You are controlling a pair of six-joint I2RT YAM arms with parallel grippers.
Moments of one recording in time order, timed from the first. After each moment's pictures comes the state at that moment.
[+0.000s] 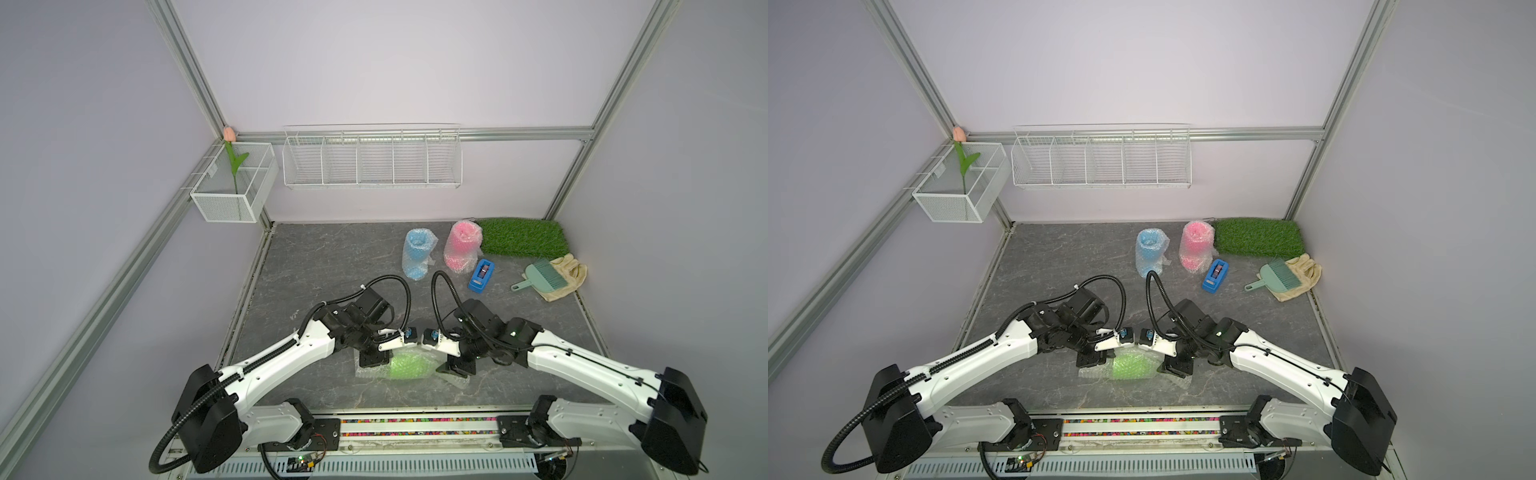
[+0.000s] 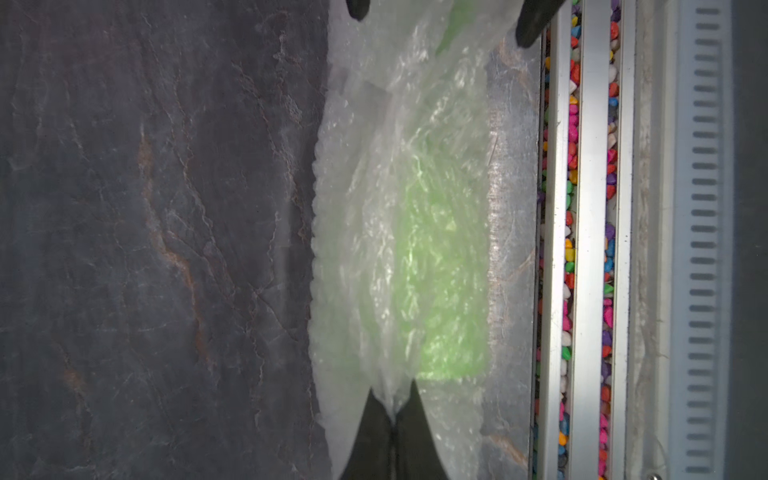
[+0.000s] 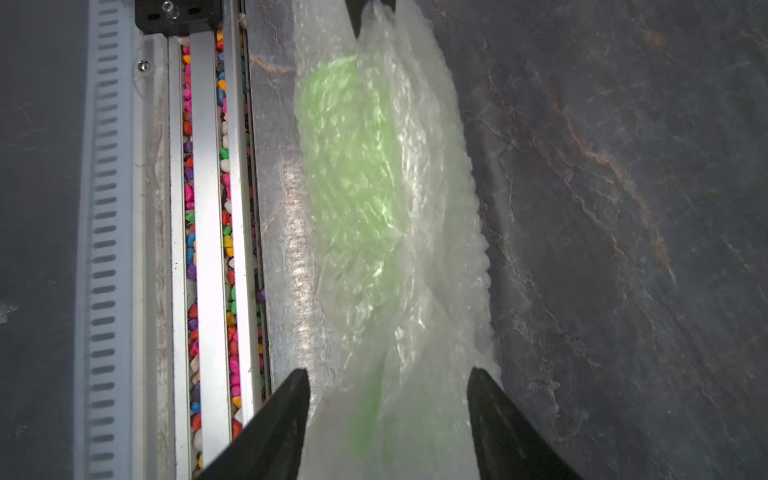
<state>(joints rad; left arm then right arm) -0.83 1.24 0.92 -0.83 0.32 0.71 0.87 1.19 0.79 -0.66 -0.34 -0.49</state>
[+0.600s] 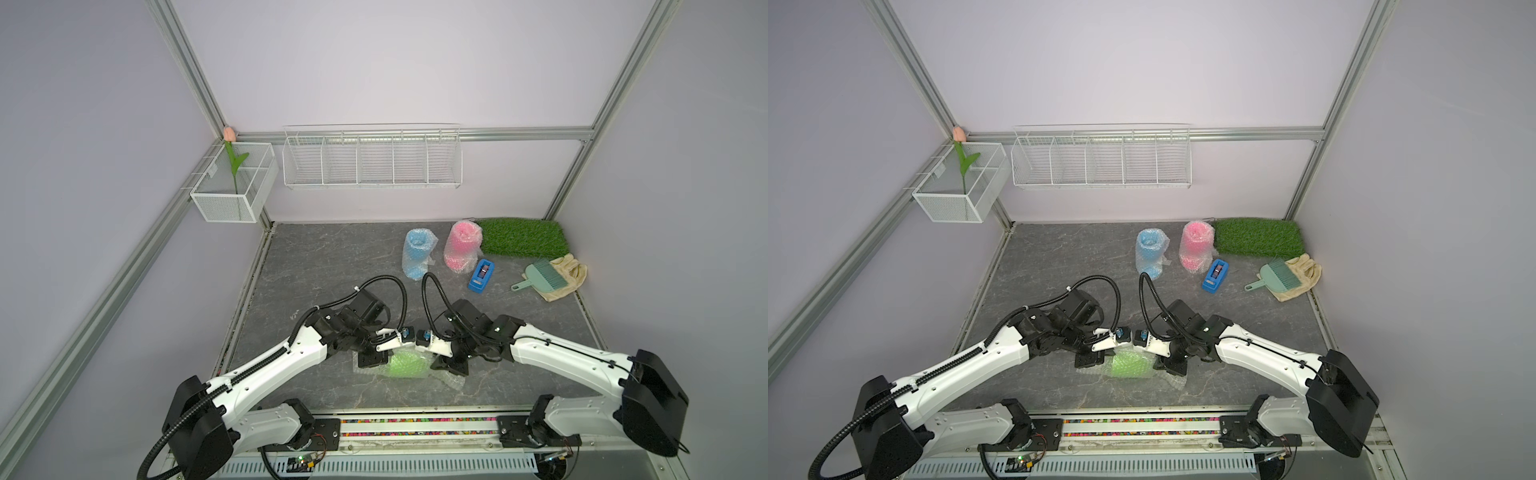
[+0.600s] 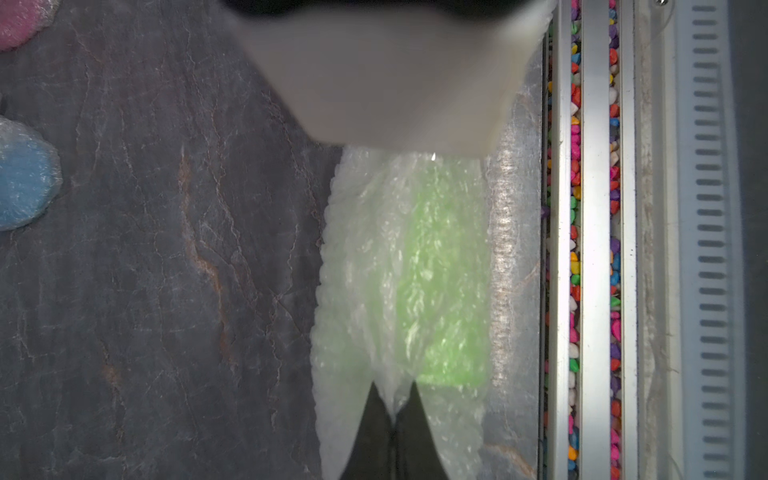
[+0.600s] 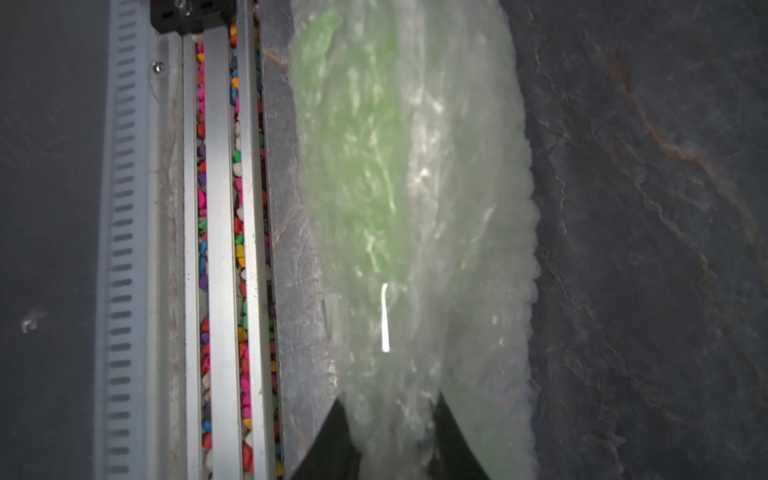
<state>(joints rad) -0.83 1.18 0.89 -0.80 0.32 0.70 0.86 1.29 0.79 -0.60 -0.41 -0.48</state>
